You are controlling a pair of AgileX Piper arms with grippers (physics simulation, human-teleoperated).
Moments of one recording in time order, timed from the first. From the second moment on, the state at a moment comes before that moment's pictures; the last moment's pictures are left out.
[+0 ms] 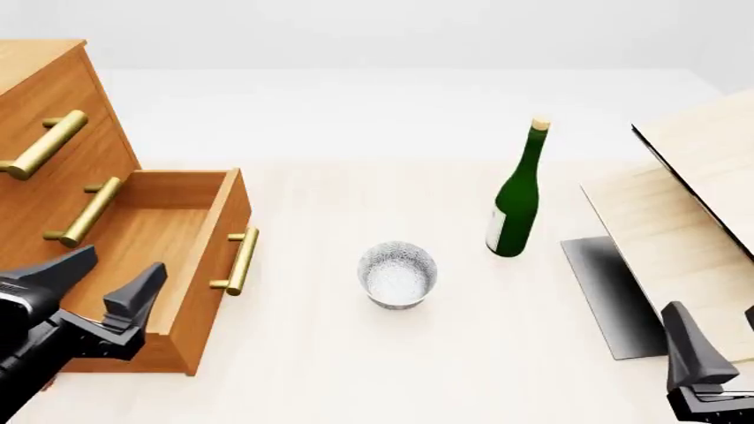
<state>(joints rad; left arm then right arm) -0.21 0.55 -0.22 -0.07 0.07 0.00 0.01 0.00 0.00 0.00</state>
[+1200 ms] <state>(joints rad) -0.19 1.01 -0.37 -0.05 -0.03 0.00 0.01 0.00 0.00 0.00</state>
